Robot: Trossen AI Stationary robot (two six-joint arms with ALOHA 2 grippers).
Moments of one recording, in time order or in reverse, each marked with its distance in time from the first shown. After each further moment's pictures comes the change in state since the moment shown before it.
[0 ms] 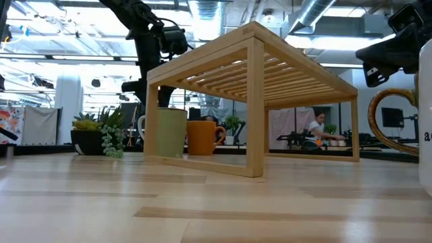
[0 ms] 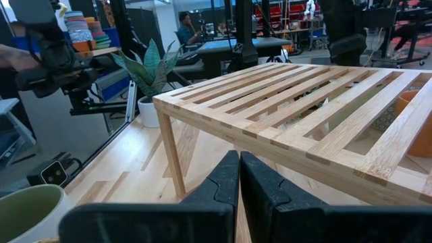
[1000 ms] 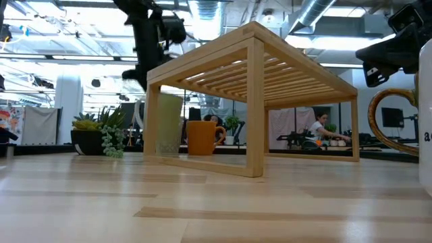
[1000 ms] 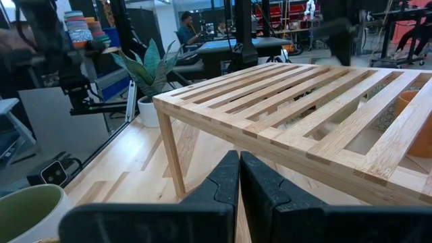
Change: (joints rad) left arm 0.000 -0.034 0.140 -0.224 0.050 0.172; right arm 0.000 0.000 0.000 0.000 0.000 0.000
